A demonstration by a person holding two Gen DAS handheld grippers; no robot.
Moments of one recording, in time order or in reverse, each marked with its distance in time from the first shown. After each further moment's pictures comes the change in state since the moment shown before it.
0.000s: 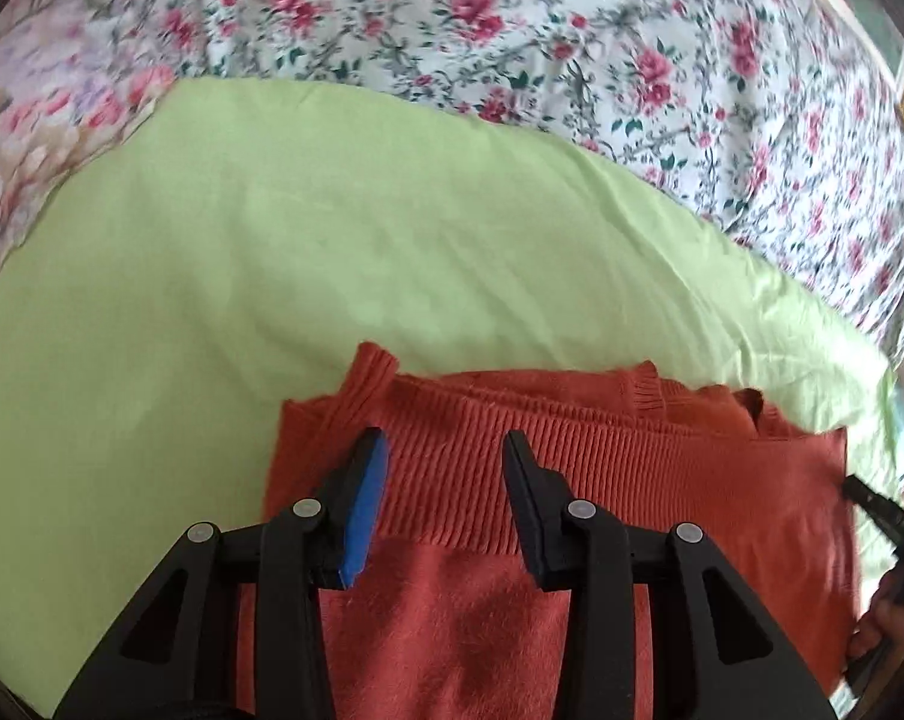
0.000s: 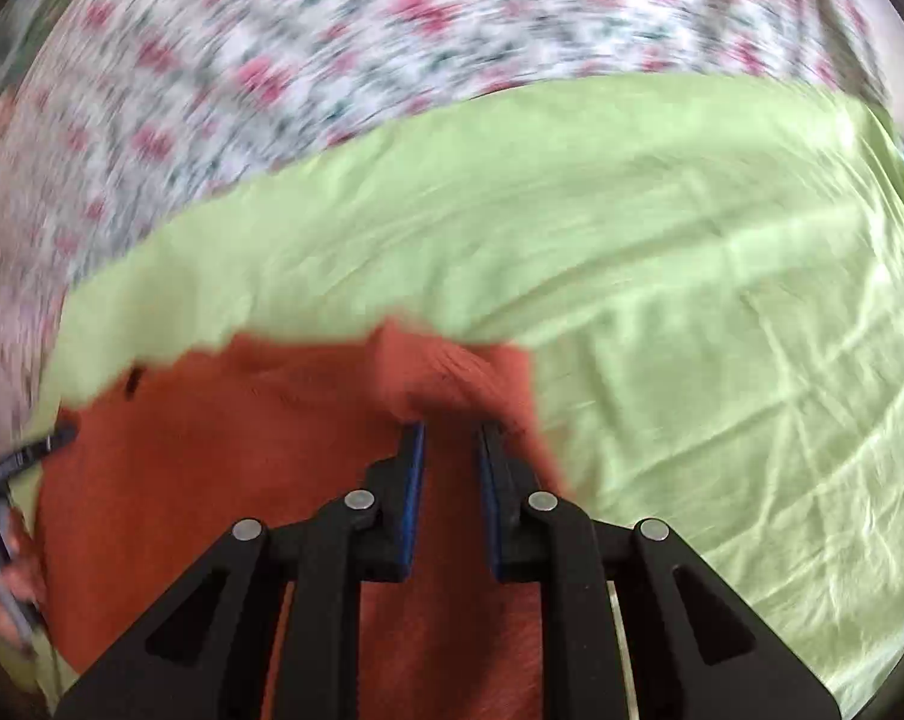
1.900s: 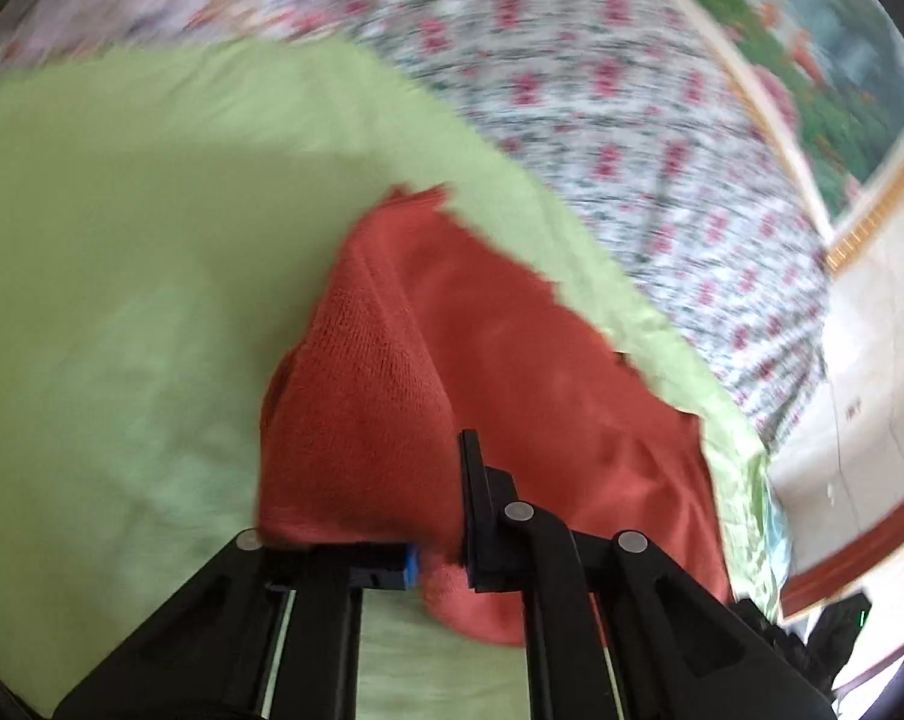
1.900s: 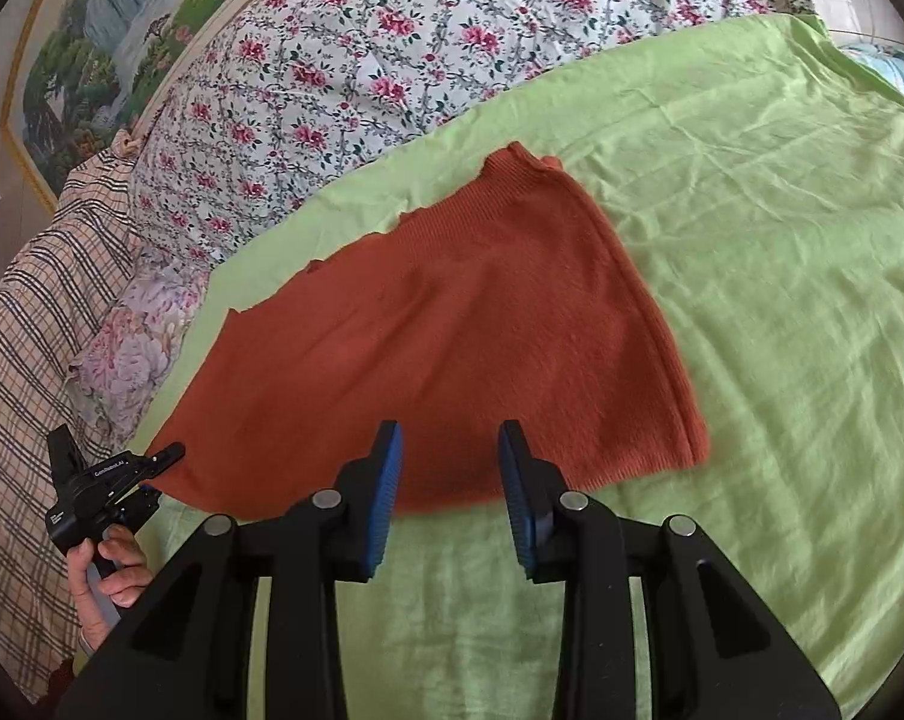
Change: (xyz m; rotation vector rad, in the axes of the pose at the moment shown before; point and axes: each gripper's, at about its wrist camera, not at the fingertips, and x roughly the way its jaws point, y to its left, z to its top) left arm -0.131 0.013 -0.168 -0.288 -0.172 -0.224; right arm -0.129 0.001 -0.160 0.044 -0.059 0.270
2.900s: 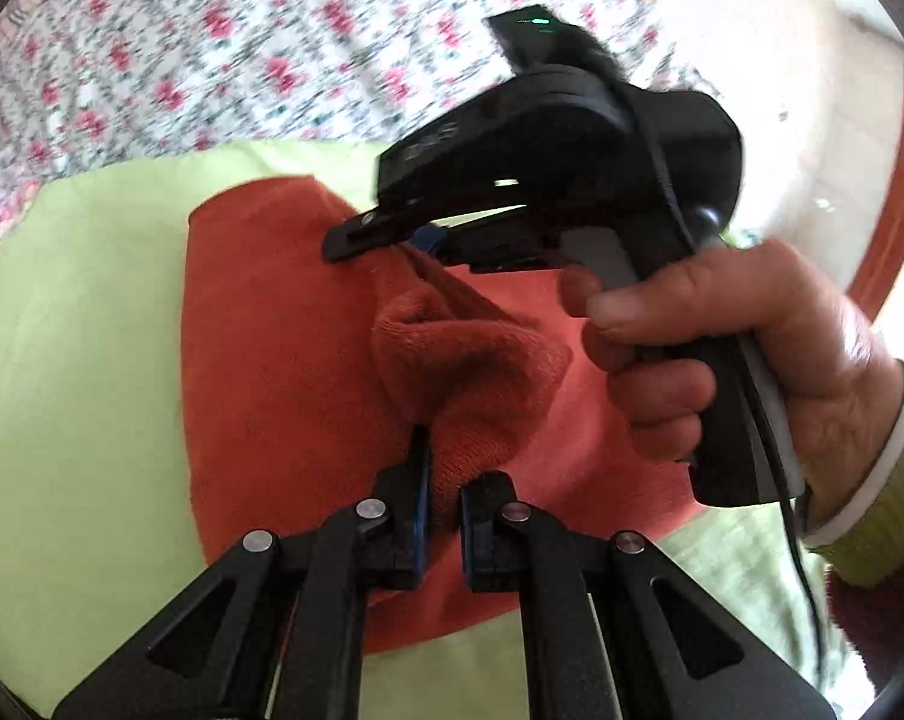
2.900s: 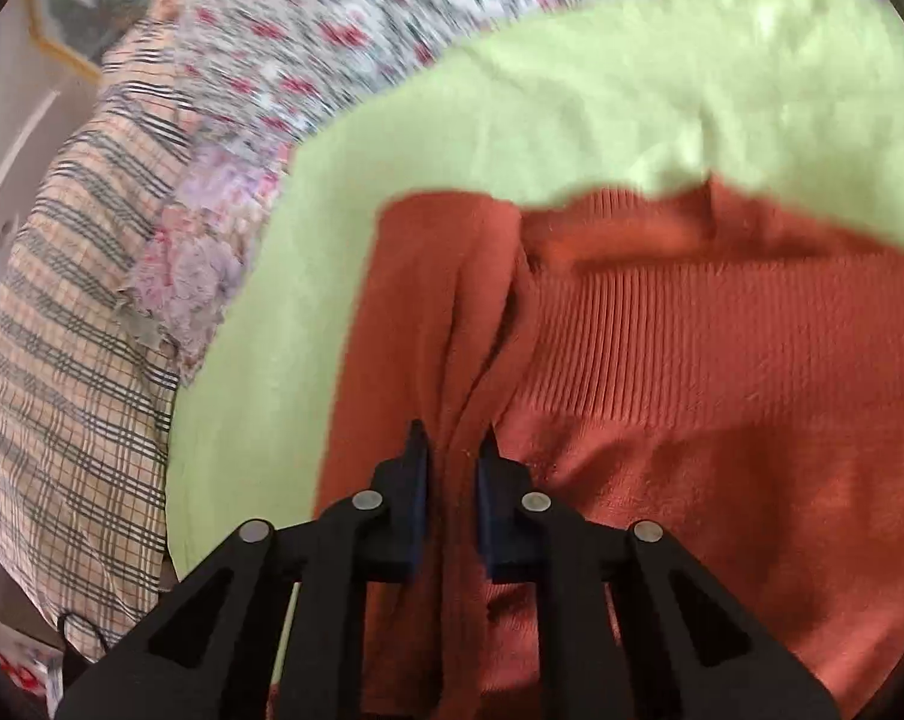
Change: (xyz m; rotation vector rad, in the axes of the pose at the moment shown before) left arm 0.066 -0.176 -0.101 0.618 0.116 -0.051; right arm 0.204 0.103 0.112 -0.164 0.419 0.310
